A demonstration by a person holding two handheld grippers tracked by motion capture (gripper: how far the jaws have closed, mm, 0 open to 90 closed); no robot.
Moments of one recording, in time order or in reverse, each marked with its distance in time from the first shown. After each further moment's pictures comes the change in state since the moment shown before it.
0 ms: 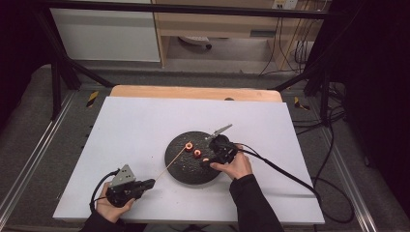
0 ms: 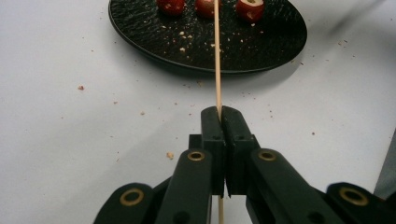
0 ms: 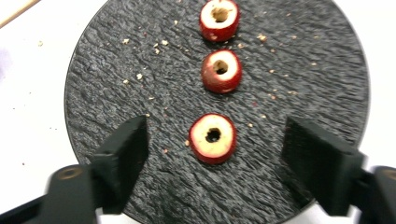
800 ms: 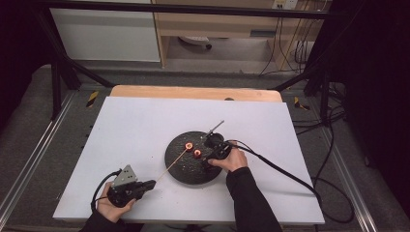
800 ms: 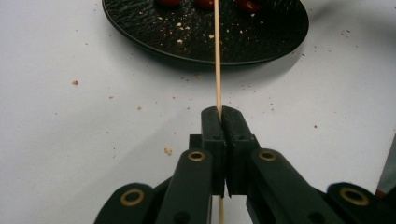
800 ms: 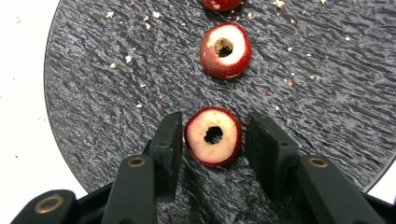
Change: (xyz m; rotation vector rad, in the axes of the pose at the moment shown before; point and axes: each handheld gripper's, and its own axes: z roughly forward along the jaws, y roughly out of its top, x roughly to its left) left arm -0.001 0.000 0.003 0.030 -0.005 0.015; right arm -0.010 0.012 0.021 0.160 0.049 0.025
